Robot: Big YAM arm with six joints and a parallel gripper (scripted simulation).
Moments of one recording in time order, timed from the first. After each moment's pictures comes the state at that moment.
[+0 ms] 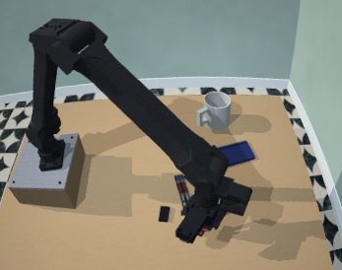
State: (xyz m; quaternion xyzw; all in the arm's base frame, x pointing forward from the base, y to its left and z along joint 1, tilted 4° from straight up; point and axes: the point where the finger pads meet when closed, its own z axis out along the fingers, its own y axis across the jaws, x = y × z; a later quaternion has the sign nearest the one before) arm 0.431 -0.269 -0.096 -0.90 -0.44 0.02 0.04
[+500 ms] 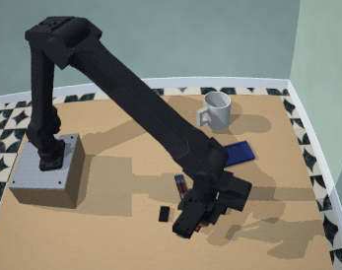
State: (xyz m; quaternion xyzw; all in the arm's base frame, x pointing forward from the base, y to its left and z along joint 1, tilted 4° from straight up) arm 0.422 -0.263 -0.074 -0.90 -0.44 0.03 0.05
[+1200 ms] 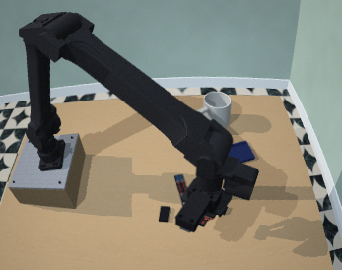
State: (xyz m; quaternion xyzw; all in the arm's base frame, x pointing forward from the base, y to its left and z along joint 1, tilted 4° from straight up) arm 0.437 -0.273 -0.030 -0.90 -0.44 0.02 0.04
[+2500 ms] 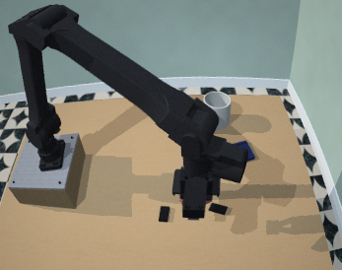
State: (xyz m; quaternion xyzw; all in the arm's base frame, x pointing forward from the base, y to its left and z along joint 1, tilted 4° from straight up) arm 0.420 -0.253 0.007 -0.79 -0.62 0.01 0.03
